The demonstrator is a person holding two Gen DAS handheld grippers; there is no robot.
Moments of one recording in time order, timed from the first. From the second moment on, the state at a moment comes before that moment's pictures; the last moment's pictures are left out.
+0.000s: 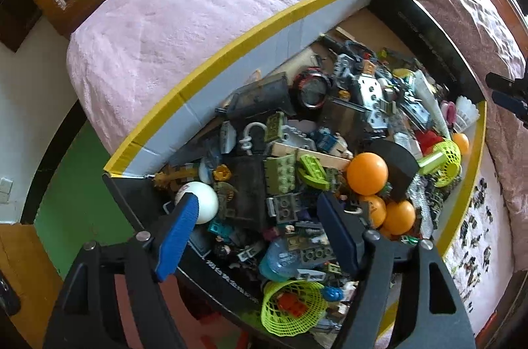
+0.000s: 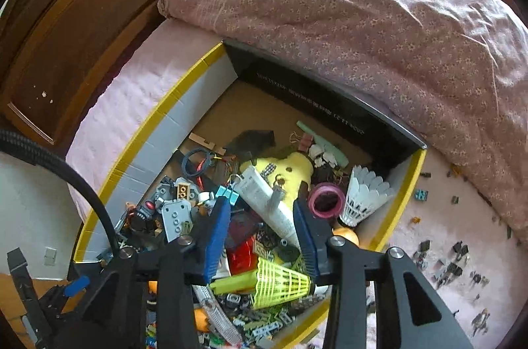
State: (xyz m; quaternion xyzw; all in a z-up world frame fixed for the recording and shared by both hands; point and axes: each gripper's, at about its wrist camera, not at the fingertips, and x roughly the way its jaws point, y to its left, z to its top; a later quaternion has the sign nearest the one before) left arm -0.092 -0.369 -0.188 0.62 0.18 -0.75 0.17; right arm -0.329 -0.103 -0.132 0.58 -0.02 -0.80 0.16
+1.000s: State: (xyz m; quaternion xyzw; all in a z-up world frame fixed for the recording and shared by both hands) left arm -0.141 -0.230 -0.095 0.63 0.05 -0.78 0.01; right arm -0.142 0.074 -0.093 0.62 -0.17 -0.77 0.01
